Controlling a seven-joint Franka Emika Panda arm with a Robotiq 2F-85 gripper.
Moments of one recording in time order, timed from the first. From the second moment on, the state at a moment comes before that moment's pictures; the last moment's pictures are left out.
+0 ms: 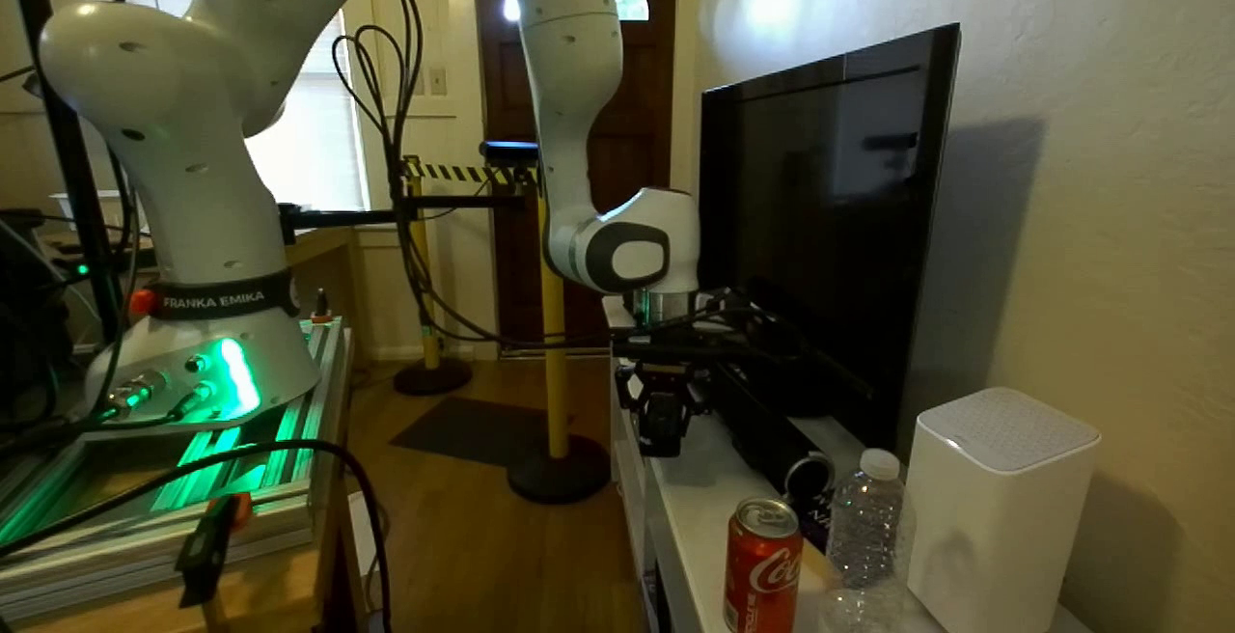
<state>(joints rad) -0.22 0.74 0.00 -2.21 -0.32 2.96 -0.90</state>
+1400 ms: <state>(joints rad) -0.24 0.84 0.01 -2.08 -0.32 2.93 -1.15</state>
